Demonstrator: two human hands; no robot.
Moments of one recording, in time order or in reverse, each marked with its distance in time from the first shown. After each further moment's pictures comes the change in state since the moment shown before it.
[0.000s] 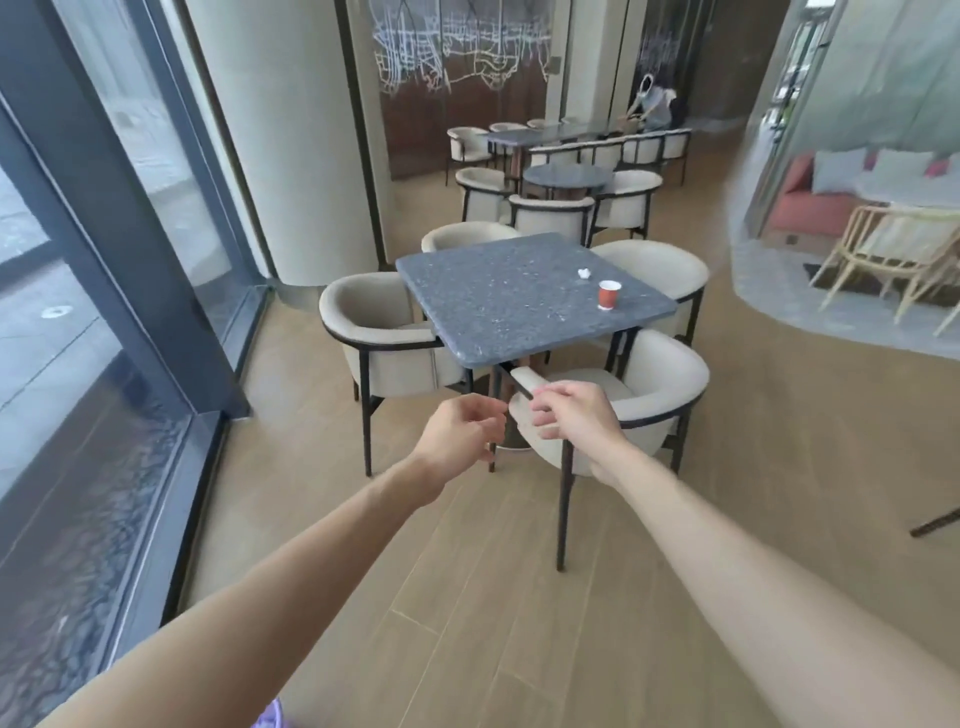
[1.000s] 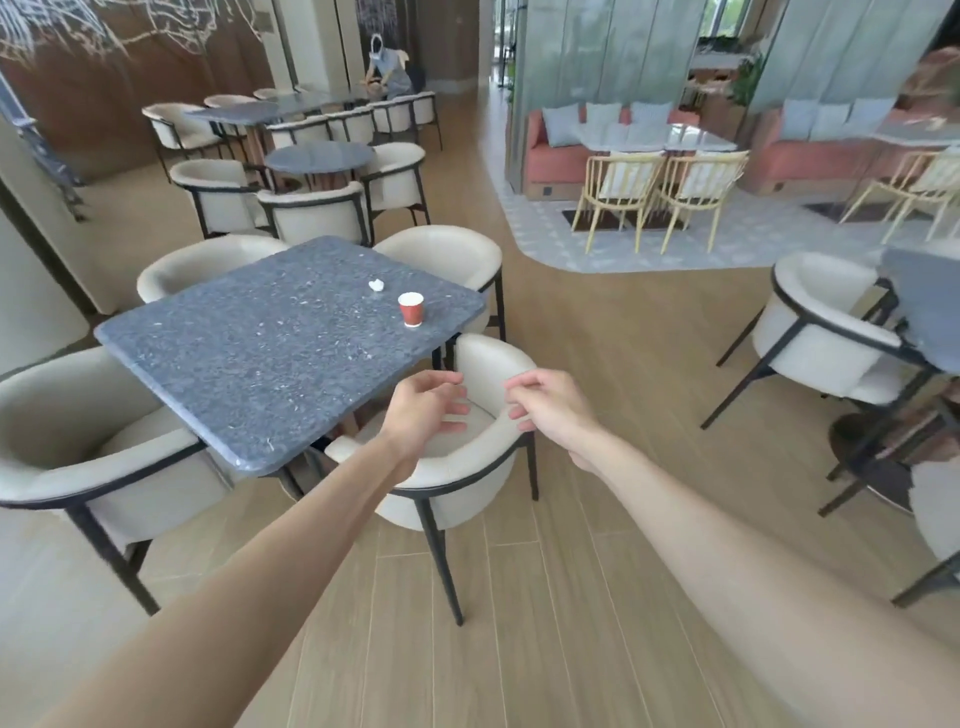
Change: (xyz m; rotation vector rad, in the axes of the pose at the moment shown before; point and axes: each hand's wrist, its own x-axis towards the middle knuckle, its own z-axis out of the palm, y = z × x) left_hand 0.328 0.077 0.173 -0.192 -0.347 0.004; right_hand 0.221 -0.002 -0.177 -0.060 0.423 0.113
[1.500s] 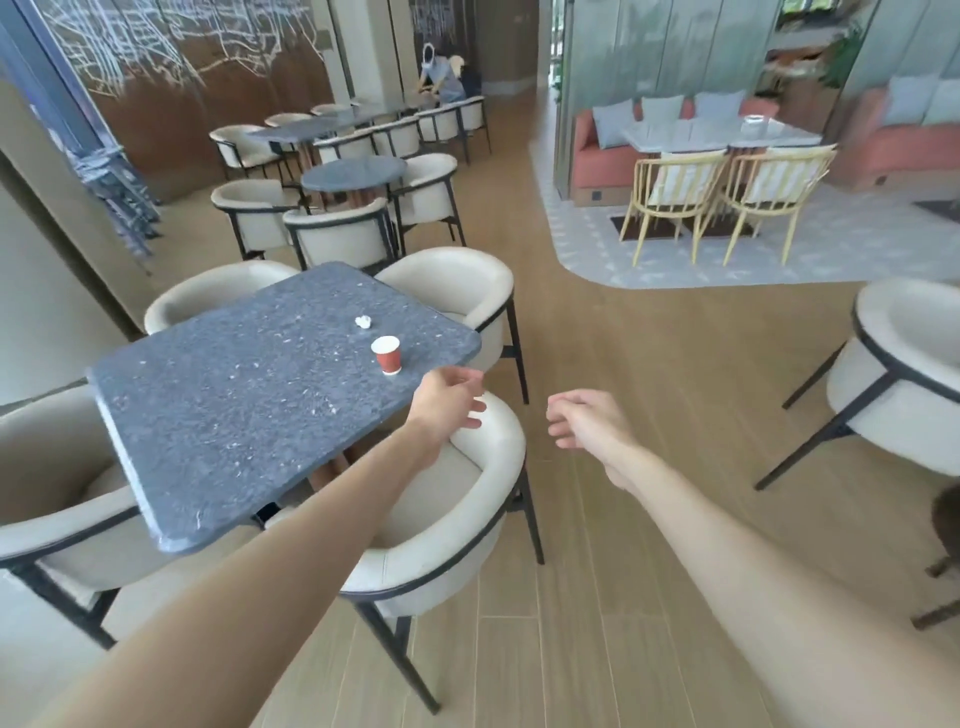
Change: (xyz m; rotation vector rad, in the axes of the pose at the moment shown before) left_hand 0.226 0.037 0.181 0.162 0.105 -0.027; right_hand 0.242 0.042 -0.169 0.082 -0.050 0.091
